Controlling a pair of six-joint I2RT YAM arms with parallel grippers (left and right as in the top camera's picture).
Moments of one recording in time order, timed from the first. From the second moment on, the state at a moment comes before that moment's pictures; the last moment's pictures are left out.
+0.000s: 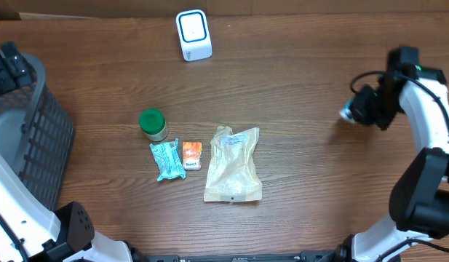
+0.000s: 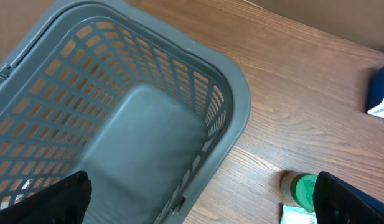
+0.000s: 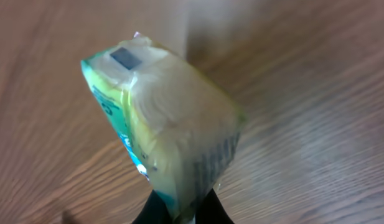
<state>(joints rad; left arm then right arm) 0.46 1.76 2.52 -1.65 -0.06 0.00 -0.26 1.84 1.40 -1.03 -0.19 0.46</state>
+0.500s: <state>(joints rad) 0.46 1.76 2.52 -1.65 -0.06 0.00 -0.33 1.84 1.42 -1.16 -0.29 0.35</state>
